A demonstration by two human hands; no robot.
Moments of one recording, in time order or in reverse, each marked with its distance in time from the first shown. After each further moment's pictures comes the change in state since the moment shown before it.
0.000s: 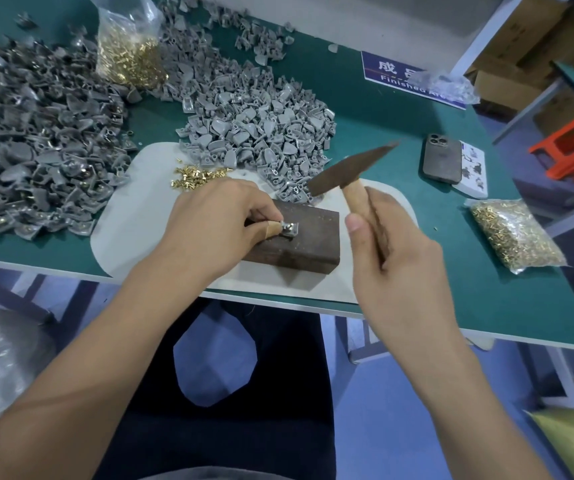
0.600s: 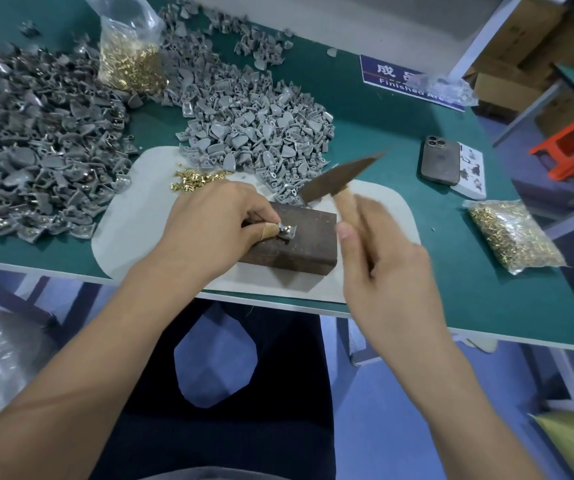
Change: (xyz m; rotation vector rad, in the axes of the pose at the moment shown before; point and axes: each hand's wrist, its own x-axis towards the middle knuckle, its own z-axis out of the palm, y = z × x) left_hand 0.000 0.000 0.000 0.018 -0.015 -0.003; right_hand -0.005 0.001 0.001 -0.012 -0.014 -0.049
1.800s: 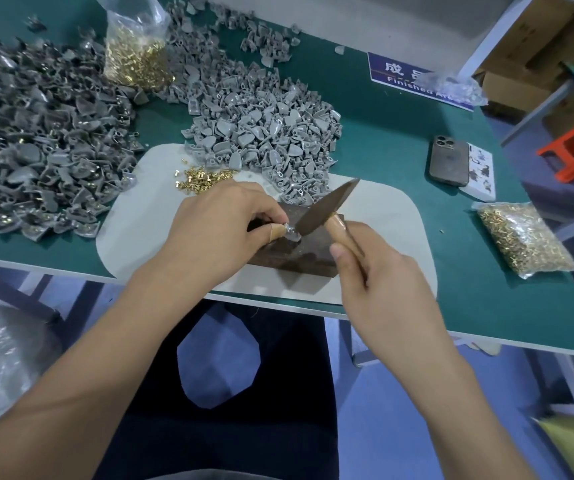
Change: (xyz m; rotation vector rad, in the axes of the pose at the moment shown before) left_hand -0.003 -0.004 0.003 -0.027 0.010 0.051; right_hand -0.002 0.000 0.006 -0.125 -0.152 0.075
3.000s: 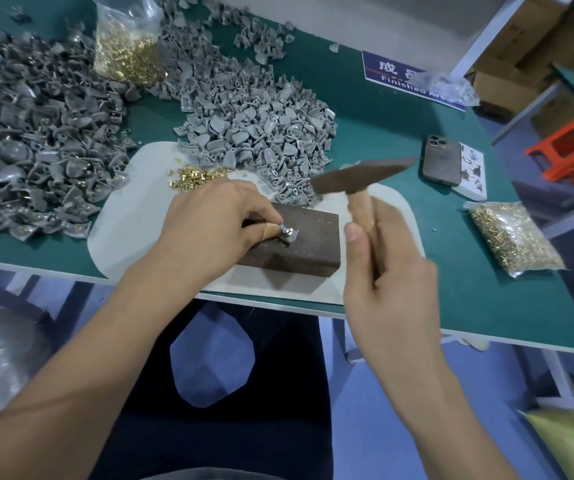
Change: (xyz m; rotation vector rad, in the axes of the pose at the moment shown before) left_hand 0.001 0.002 -0.004 -0.015 -0.003 -0.045; right_hand -0.006 -0.012 0.002 0.158 0.281 -0.032
